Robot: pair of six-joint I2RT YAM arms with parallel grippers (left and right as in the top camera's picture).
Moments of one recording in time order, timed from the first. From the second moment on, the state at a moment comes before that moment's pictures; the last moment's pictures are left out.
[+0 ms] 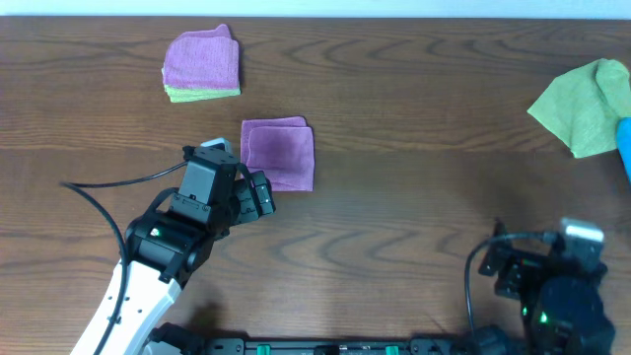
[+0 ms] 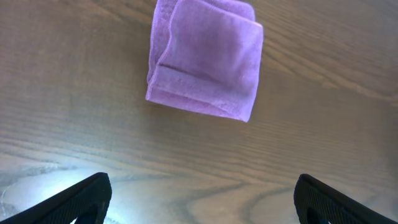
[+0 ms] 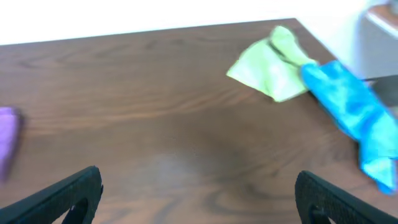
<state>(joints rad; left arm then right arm) -0.41 1.06 0.90 -0.78 -0.01 -0.64 0.35 0.33 0.83 -1.04 0.55 0.29</state>
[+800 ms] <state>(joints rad) -0.41 1.06 0.90 -0.73 0.02 -0.64 0.34 0.22 0.65 -1.04 0.77 0.48</state>
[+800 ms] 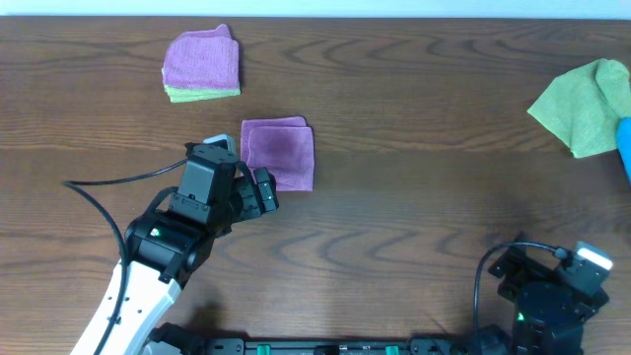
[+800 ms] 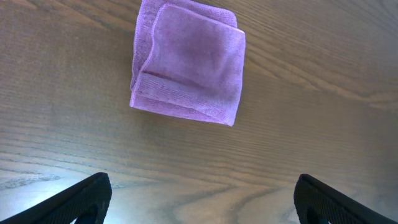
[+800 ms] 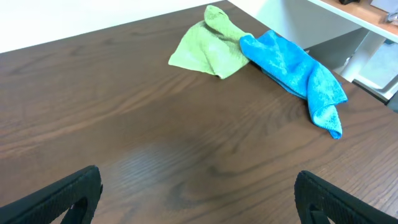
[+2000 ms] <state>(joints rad) -0.43 1.36 0.90 -0.71 0.02 -0.68 -0.01 0.04 0.36 -1.04 0.76 0.49</state>
